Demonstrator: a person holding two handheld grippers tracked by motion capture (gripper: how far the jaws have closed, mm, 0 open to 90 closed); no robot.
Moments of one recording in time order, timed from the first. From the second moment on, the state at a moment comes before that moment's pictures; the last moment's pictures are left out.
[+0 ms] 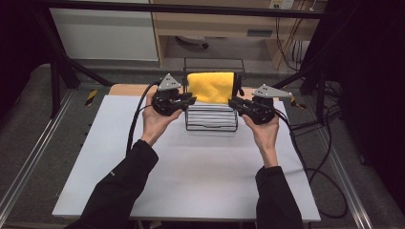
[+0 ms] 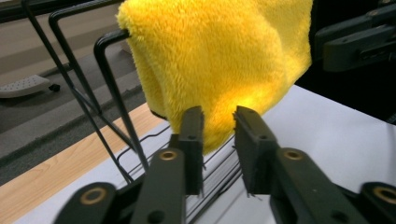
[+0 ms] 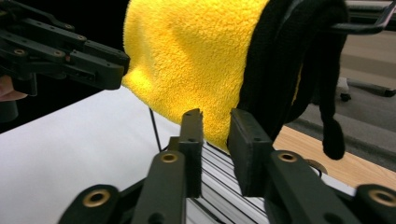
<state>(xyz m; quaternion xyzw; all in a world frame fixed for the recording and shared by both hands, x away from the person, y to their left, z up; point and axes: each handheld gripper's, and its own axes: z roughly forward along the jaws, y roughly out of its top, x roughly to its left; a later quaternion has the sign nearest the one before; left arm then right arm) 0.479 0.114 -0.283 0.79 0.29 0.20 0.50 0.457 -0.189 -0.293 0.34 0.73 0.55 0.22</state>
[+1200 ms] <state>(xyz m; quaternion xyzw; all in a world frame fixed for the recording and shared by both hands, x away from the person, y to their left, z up) 0.399 0.232 -0.387 0.80 0.35 0.18 0.45 0.395 -0.229 -0.367 0.36 0.77 0.50 0.17</state>
